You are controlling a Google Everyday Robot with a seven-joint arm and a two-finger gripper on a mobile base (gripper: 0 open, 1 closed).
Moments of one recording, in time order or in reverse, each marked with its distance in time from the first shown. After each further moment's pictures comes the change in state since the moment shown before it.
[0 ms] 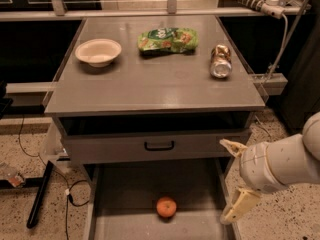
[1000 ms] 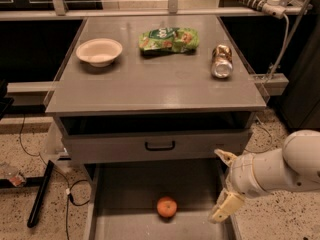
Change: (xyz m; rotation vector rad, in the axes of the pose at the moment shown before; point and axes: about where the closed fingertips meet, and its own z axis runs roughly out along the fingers) arm 0.032 -0.007 0.064 -0.003 -0.062 0.116
